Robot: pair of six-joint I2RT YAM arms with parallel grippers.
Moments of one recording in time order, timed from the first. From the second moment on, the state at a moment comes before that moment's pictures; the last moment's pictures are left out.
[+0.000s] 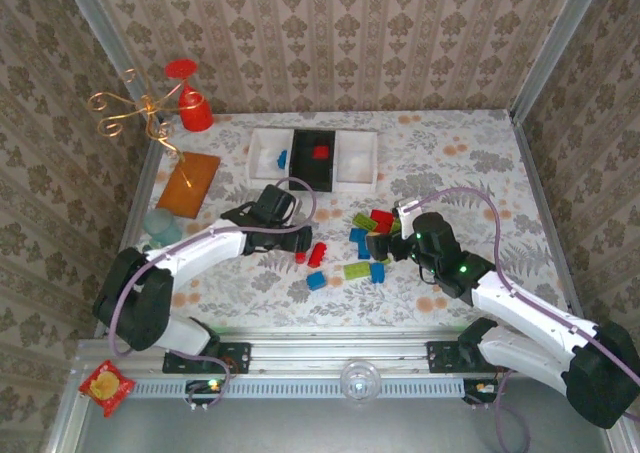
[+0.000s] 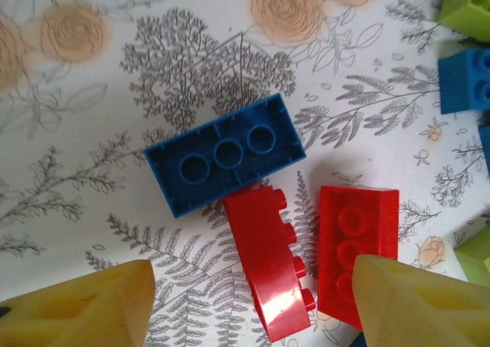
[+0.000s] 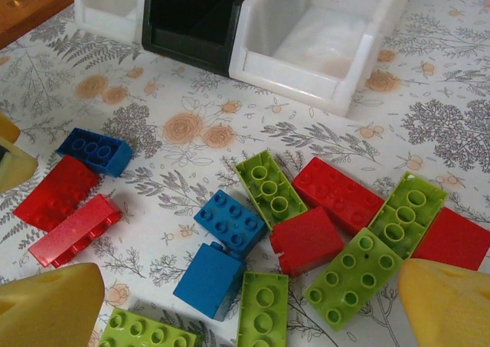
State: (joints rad) left arm -0.66 1.46 0.86 -0.46 0.07 -0.35; right arm 0.59 0.95 0.50 -0.08 0.10 0.19
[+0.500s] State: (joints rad) left arm -0.69 1.62 0.87 -0.42 0.08 -0.39; right arm 0.59 0.95 0.49 -0.07 0.10 0.19
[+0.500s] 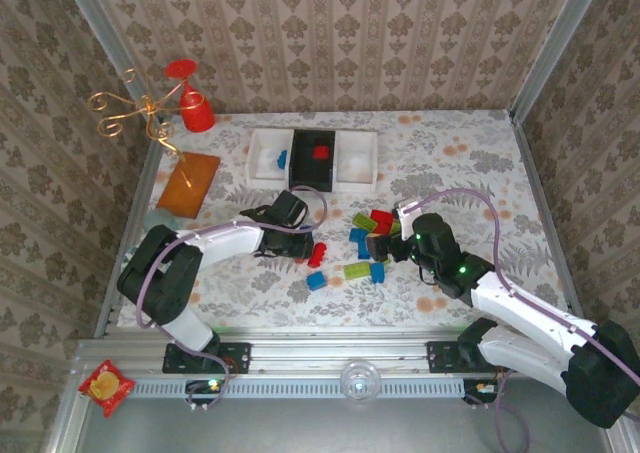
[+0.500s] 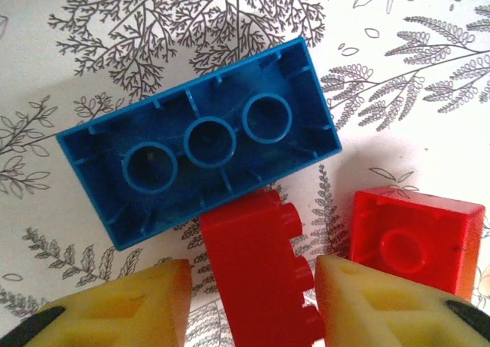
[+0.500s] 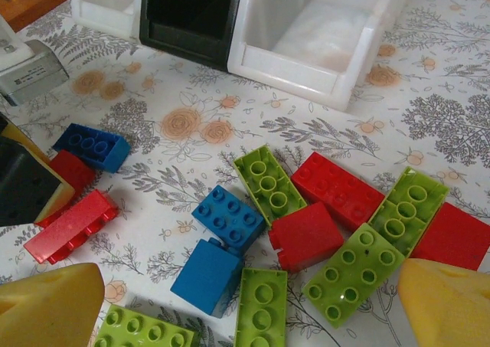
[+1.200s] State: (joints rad) left arm -0.67 1.46 1.03 -0.33 -0.05 -0.37; right arm 0.60 0.98 0.47 -0.02 0.05 0.19
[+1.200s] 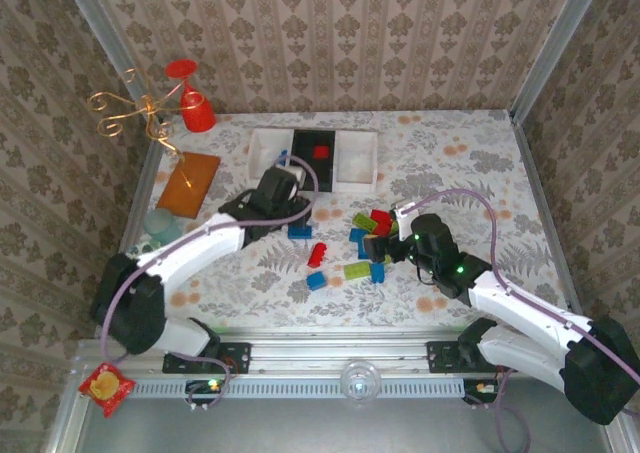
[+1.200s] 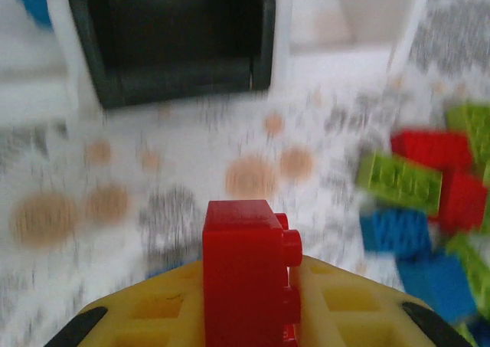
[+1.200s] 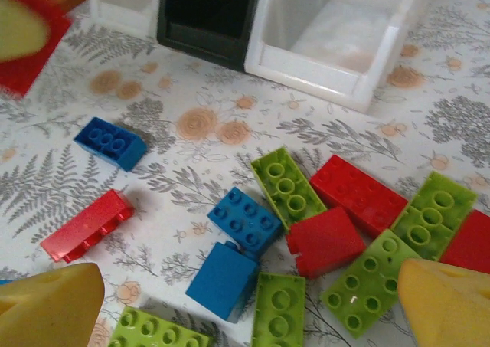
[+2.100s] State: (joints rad) left arm -0.53 2.19 1.85 -0.42 -0.19 -0.11; right arm 0.69 0.98 0.45 0.04 0.10 0.17
